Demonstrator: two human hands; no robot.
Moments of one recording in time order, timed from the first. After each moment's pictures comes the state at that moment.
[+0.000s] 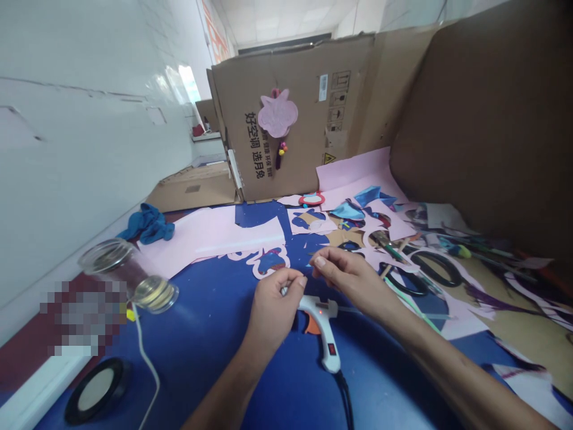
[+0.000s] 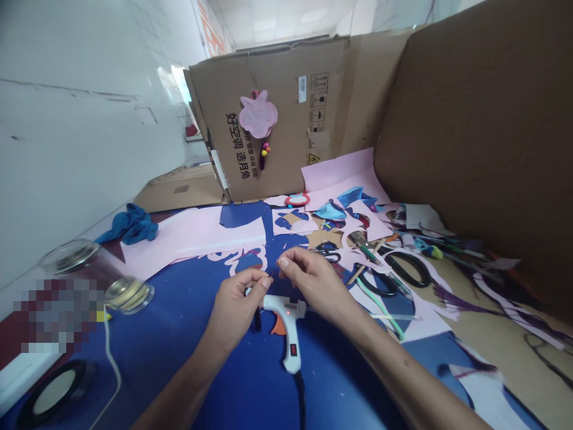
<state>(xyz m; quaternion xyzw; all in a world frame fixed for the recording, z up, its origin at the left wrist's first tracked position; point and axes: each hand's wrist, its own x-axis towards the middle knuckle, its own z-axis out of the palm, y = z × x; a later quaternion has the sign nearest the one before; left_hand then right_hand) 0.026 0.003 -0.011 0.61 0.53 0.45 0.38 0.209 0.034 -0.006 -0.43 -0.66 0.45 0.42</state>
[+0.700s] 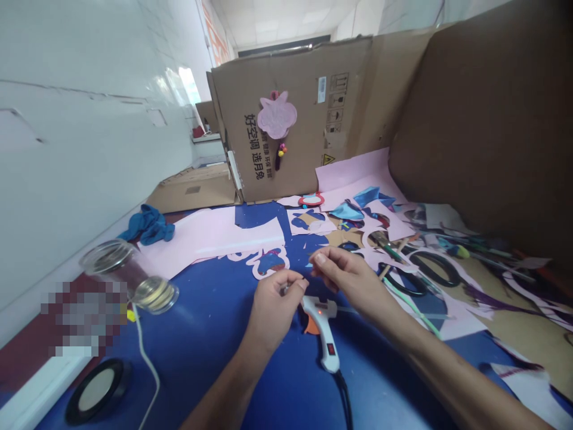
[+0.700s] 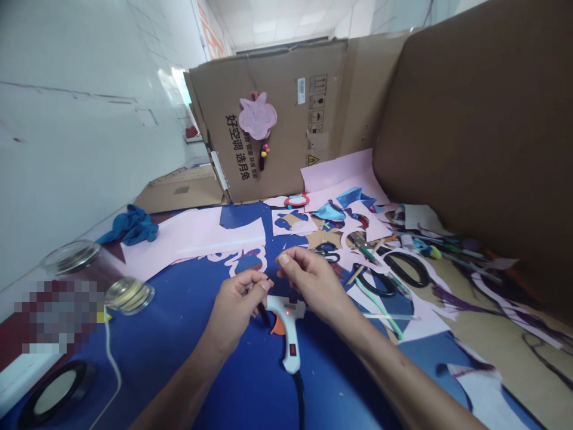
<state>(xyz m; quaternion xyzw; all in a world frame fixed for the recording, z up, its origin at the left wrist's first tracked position) 0.027 0.004 -0.014 0.56 0.52 0.46 0.45 0.205 0.032 -0.009 -0.42 -0.60 0.50 0.46</state>
